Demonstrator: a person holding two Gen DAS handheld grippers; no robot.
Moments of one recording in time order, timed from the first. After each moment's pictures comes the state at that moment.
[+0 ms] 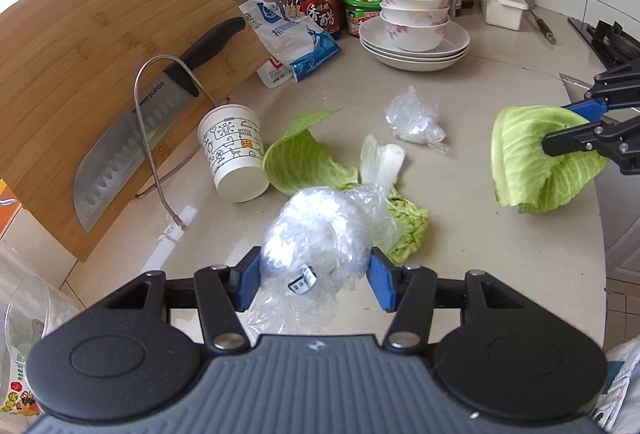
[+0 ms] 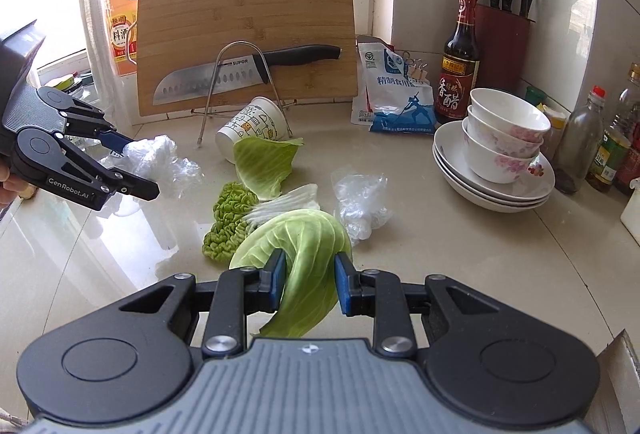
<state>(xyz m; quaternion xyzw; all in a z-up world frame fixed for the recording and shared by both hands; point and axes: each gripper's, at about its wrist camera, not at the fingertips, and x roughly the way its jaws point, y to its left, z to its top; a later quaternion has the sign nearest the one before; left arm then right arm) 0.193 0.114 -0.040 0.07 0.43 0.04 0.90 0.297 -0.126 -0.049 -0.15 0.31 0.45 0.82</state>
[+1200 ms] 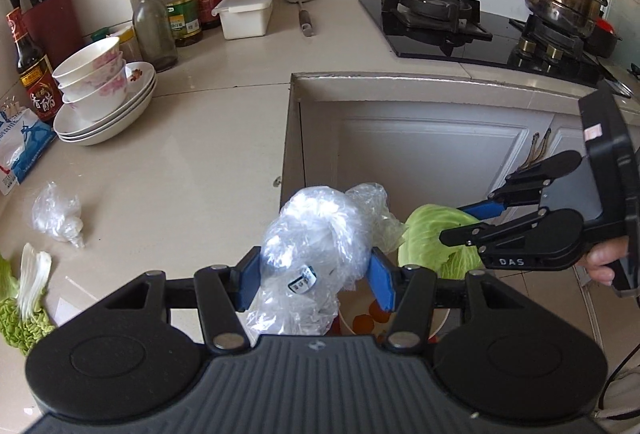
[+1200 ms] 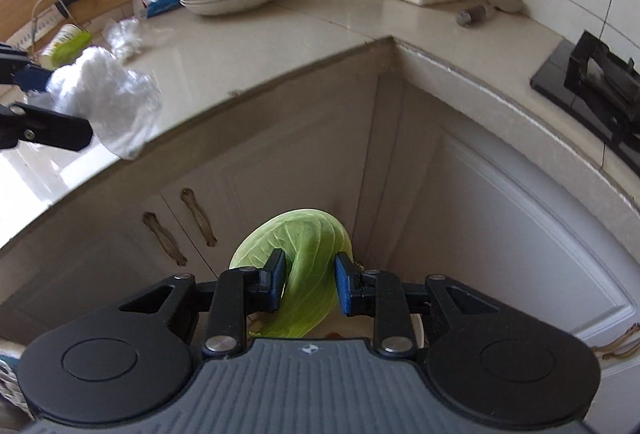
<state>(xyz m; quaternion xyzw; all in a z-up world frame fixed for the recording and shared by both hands) 0.225 -0.151 -0.066 0.11 0.41 -0.19 0.89 0.251 -0.374 -0.154 -0.09 0.45 0.19 0.87</state>
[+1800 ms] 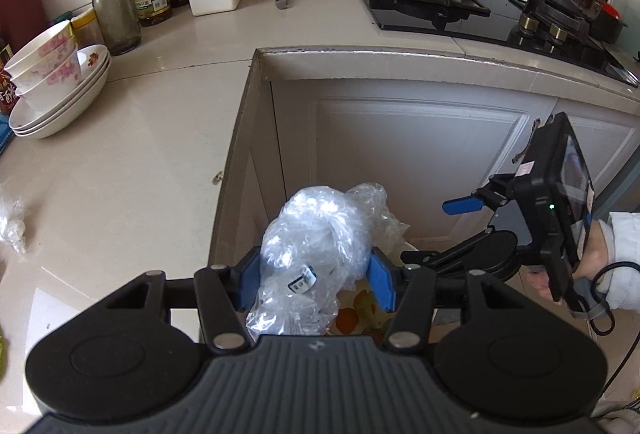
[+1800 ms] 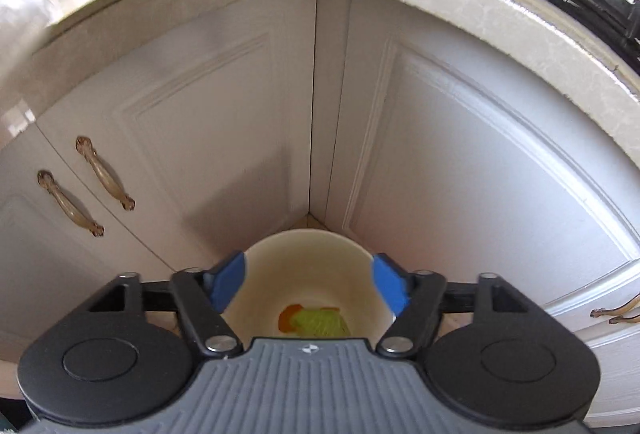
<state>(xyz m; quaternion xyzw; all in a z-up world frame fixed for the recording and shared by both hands) 0.250 -0.202 -0.101 0.11 0.44 -0.20 0.87 0.278 -0.401 -0.231 -0.08 0.47 0.14 0.87</state>
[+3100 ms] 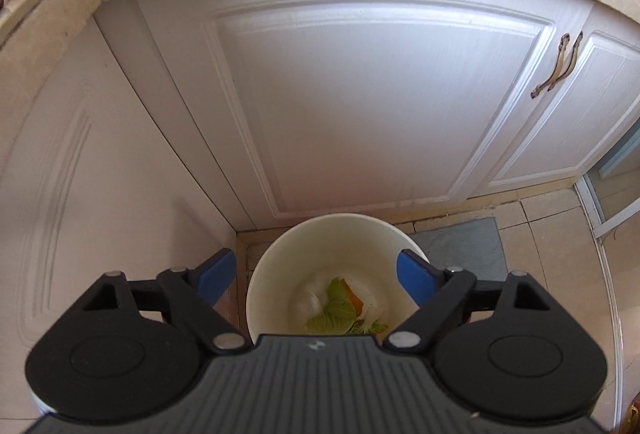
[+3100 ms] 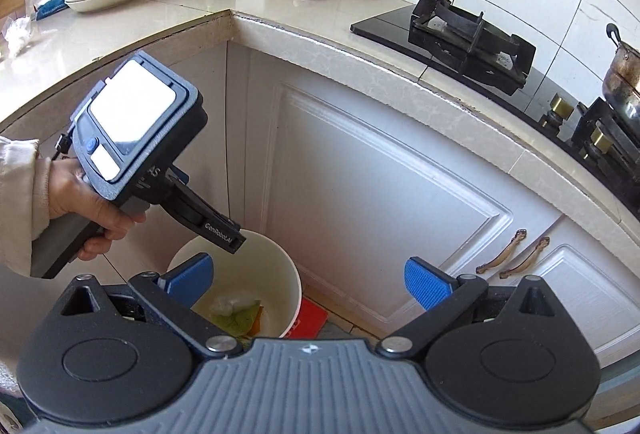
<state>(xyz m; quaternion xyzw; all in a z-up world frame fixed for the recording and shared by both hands) 0.313 -0.324 -0.253 0.16 0.49 -0.22 0.83 0.168 -0.448 -0.146 -0.10 0.42 0.01 0.90</state>
